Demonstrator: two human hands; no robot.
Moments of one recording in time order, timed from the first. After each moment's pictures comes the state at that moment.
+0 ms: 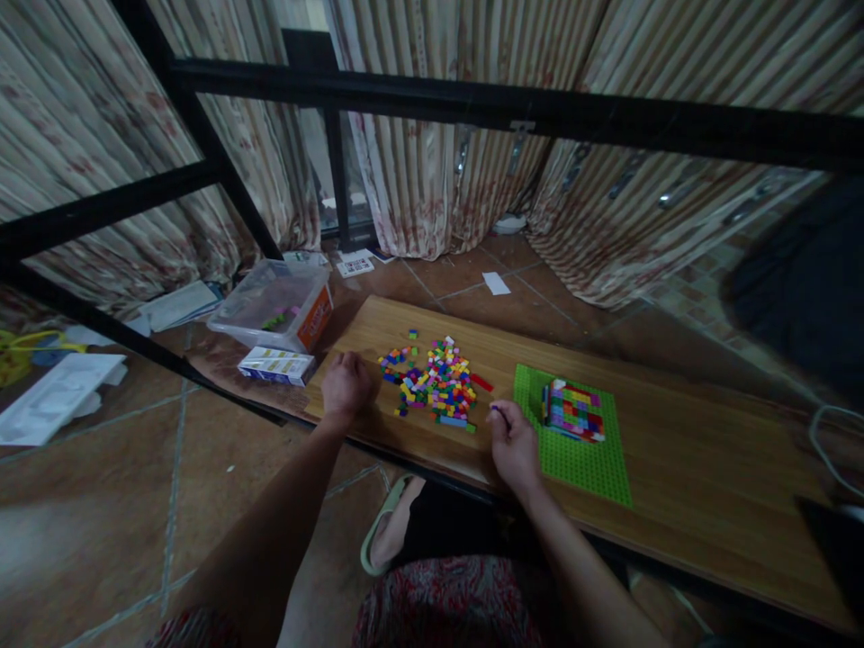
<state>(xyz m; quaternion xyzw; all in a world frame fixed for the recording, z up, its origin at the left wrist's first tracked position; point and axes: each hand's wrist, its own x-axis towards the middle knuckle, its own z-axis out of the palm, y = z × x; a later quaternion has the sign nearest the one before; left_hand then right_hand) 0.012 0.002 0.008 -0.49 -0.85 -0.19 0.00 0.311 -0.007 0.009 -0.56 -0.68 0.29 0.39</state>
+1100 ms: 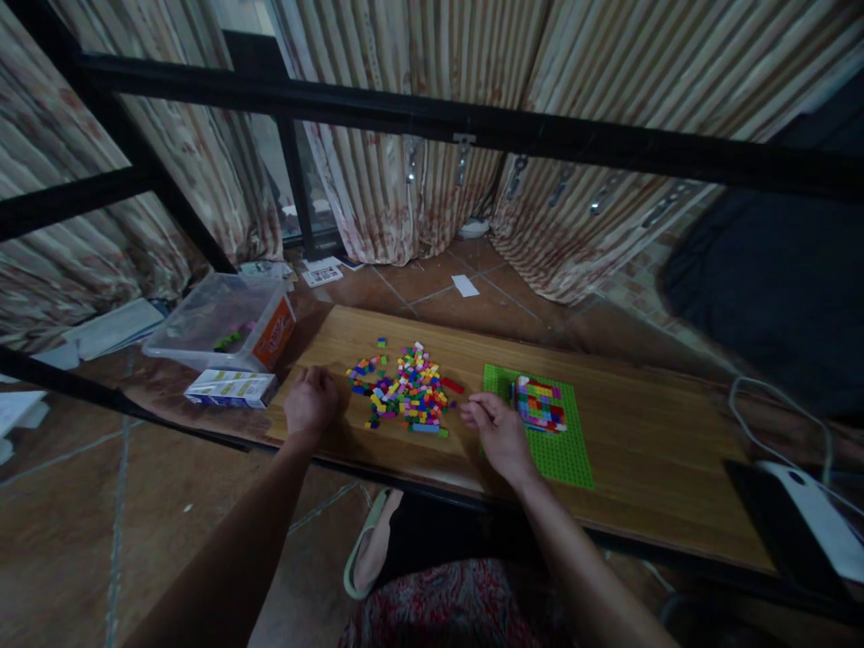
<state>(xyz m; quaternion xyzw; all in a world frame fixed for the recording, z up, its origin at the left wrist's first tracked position) 0.010 0.003 0.008 -0.49 -0.86 -0.18 0.01 0.327 0.013 0.026 -0.53 -0.61 0.44 0.39</state>
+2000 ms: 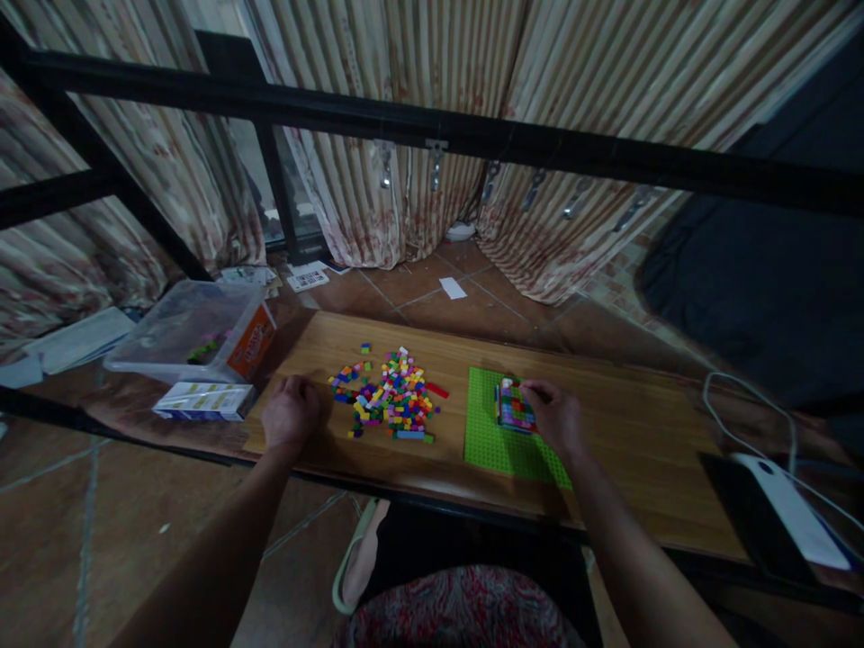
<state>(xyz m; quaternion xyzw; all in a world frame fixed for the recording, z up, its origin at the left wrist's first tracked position) 0.013 0.004 0.015 -0.48 -0.86 -0.16 0.02 0.432 0.067 0.031 -0.64 -0.59 0.25 0.42</state>
